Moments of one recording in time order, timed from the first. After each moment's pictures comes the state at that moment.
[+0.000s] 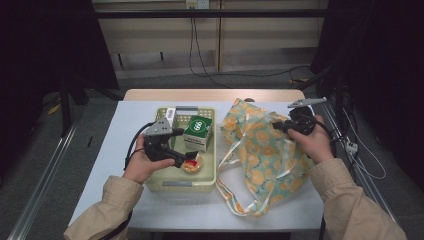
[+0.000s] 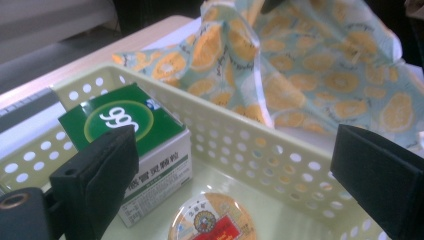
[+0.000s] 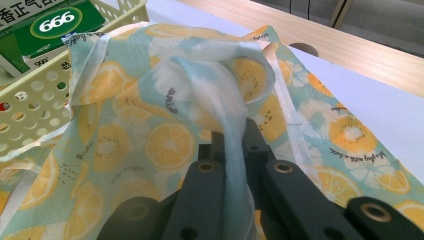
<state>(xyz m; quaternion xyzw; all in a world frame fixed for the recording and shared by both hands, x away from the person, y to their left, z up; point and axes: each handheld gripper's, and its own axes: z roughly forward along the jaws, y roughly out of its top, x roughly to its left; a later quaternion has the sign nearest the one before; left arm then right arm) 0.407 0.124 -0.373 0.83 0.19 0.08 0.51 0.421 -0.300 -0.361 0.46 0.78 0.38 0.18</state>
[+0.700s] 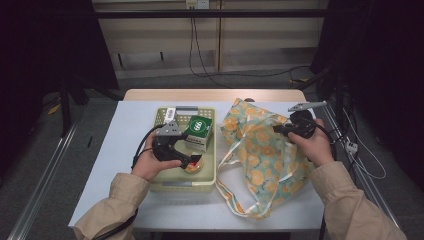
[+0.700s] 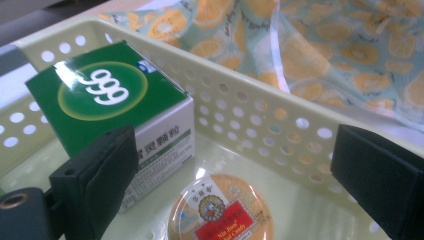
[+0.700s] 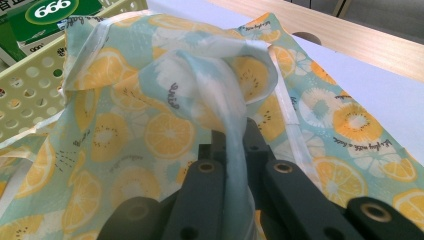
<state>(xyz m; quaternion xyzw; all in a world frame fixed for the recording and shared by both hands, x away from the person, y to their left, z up) 0.420 0.111 -0.397 0.86 0.20 0.06 0.47 0.417 -0.302 -0.369 0.46 0.79 0.37 0.17</state>
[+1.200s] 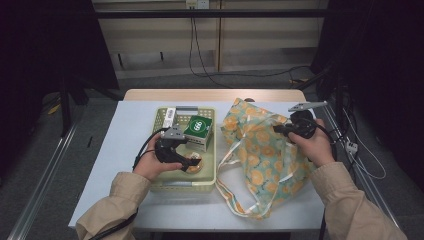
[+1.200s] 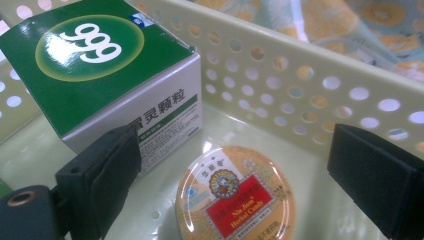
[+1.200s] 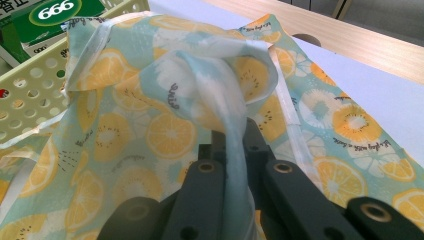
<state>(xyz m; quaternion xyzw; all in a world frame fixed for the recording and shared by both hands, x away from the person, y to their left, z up) 0.426 0.107 -0.415 0.88 0.19 0.06 0.43 0.415 -0.302 -0.367 0.46 0.78 0.37 0.18</state>
